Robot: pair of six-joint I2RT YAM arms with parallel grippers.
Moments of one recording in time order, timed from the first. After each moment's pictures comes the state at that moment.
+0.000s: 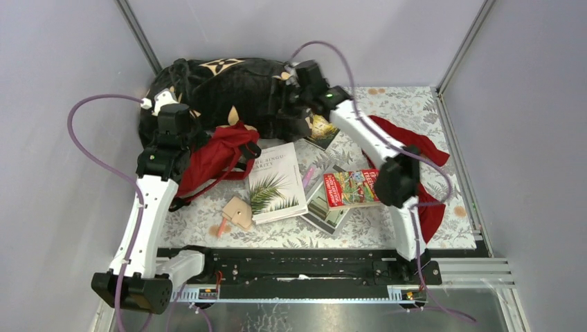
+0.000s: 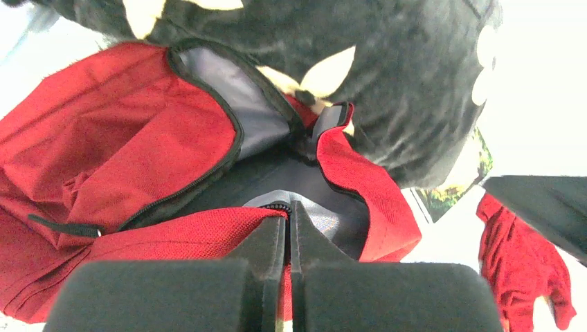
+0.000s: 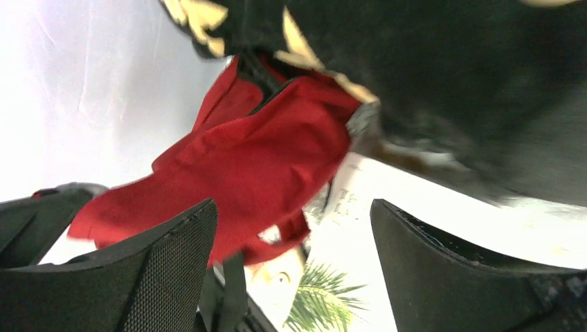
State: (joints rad) left arm -0.10 1.07 1.23 -0.71 -0.23 -0.60; right arm 0.65 2.23 2.22 -0.56 -0.38 0.65
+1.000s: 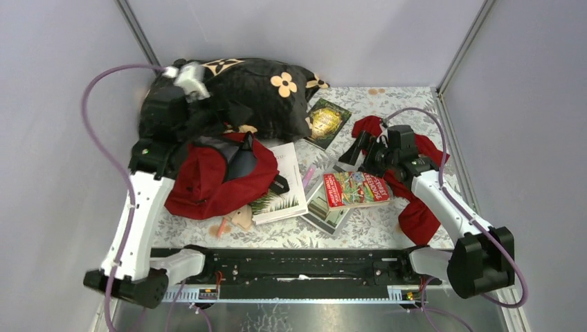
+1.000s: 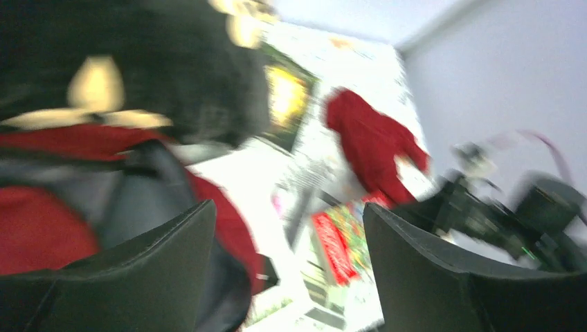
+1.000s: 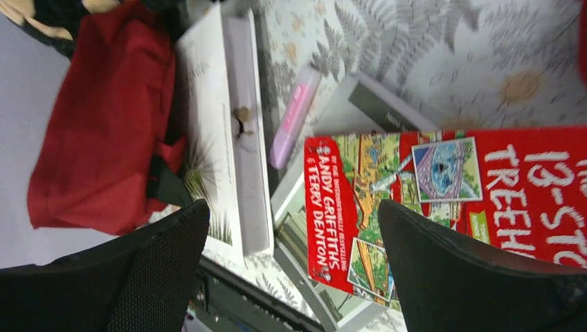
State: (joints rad) left arm -0.12 1.10 1.44 -0.66 0.24 -0.49; right arm 0.25 1.20 0.88 -0.35 -0.34 0.64
